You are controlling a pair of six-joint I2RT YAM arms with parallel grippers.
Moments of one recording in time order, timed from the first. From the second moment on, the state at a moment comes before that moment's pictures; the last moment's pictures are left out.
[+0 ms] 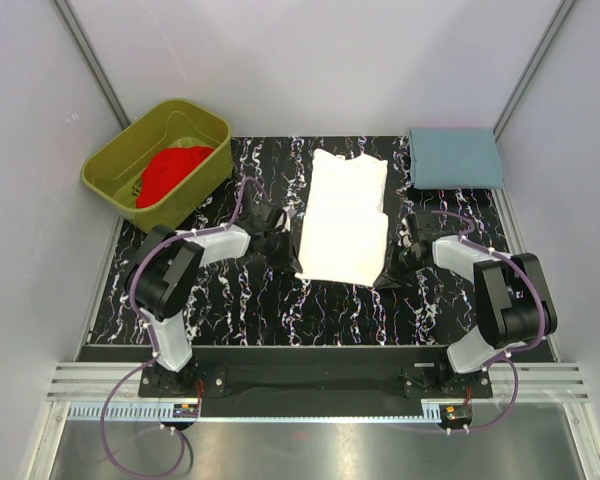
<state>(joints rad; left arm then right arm) -0.53 1.84 1.04 -0.24 0.39 -0.58 0.19 1.57 0.78 -0.44 -0.41 0.52</state>
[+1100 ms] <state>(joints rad) -0.59 1.47 0.64 -0.17 0.31 -0.81 0.33 1.42 0.60 -0.40 -0.43 0.71</state>
